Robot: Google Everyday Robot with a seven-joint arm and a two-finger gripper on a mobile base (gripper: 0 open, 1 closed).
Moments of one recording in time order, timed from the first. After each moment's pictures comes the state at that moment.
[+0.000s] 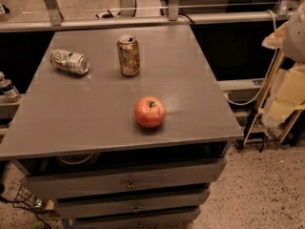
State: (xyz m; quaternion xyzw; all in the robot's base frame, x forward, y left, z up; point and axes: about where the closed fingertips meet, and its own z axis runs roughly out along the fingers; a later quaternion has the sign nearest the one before) arm 0.438 -0.215 0.984 -0.60 0.78 -0.04 0.17
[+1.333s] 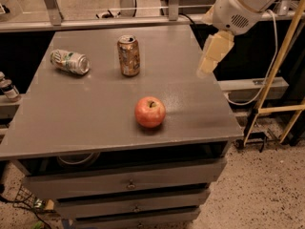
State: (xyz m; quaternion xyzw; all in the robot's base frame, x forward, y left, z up) arm 0.592 -0.128 0.966 -0.63 0.73 0.02 0.26
